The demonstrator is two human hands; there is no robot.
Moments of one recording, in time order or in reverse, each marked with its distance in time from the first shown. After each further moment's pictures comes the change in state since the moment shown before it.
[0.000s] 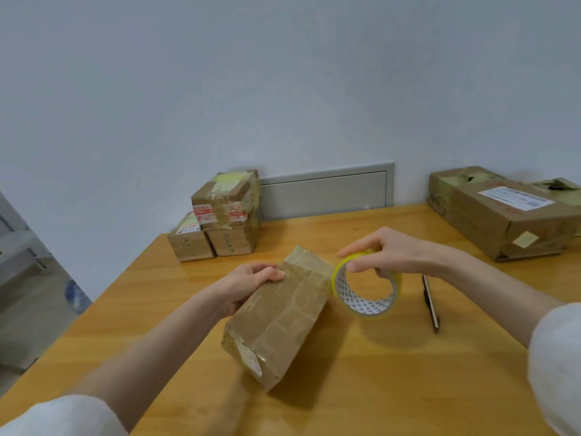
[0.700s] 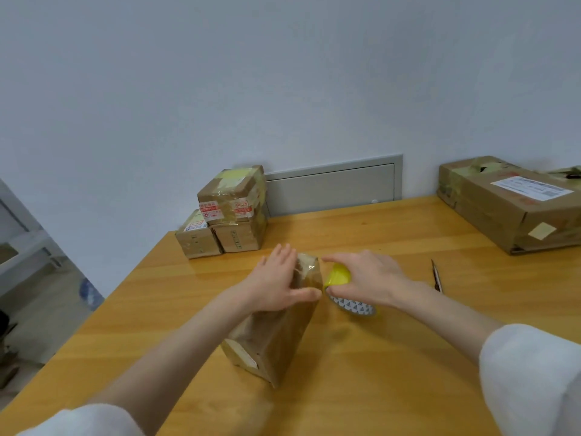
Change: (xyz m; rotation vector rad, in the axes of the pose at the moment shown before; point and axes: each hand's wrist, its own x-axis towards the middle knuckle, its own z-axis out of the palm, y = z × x) left_hand 0.001 0.004 0.028 1.206 0.096 0.393; right_hand 0.028 -0.005 0.076 -0.601 0.308 0.020
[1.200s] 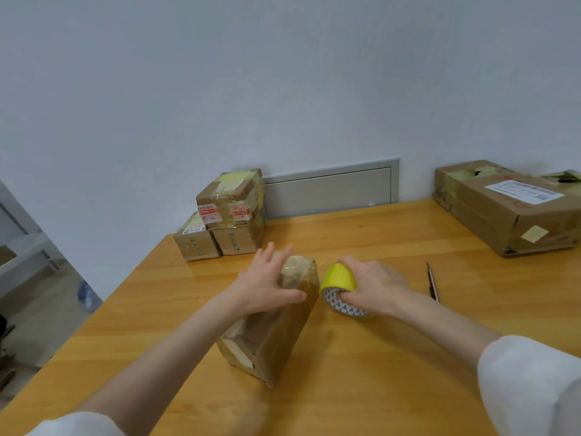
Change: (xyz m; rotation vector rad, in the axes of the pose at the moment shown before) left_hand -0.013 -0.002 -0.007 -0.198 0.009 -0.093; right_hand -0.010 0.012 0.014 0.097 -0.053 0.145
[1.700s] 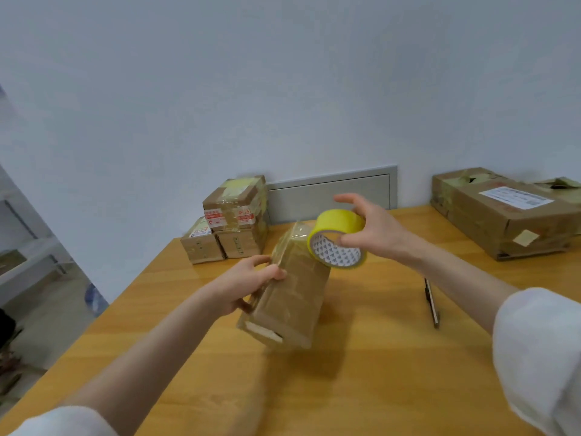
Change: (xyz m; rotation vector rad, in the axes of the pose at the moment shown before) left_hand -0.023 -0.009 -0.022 -0.811 -0.041 -0.301; right_hand 0.007 -0.012 -0.087 0.613 0.179 -0.140
